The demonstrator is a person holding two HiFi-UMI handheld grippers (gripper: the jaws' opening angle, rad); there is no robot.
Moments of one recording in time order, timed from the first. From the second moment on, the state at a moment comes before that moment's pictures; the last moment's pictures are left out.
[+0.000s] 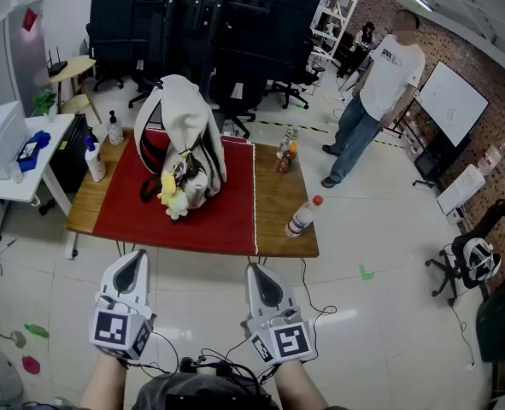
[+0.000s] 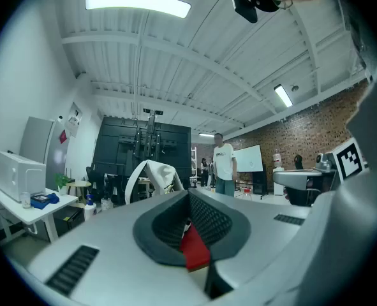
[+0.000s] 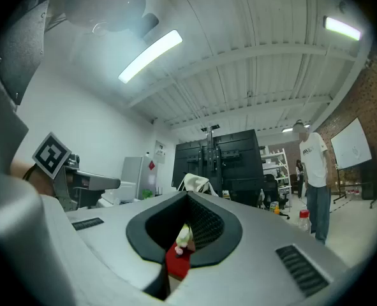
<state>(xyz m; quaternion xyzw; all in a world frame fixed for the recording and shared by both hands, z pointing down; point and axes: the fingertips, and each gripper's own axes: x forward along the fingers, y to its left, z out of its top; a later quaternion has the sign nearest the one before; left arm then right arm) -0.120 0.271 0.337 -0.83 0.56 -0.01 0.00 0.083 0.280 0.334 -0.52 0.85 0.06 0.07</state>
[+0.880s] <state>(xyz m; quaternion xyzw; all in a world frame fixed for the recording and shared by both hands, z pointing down) -0.160 0.232 0.344 -0.83 0.56 0.00 0.00 0.053 0.237 0.326 -0.54 0.84 0.07 0.08</state>
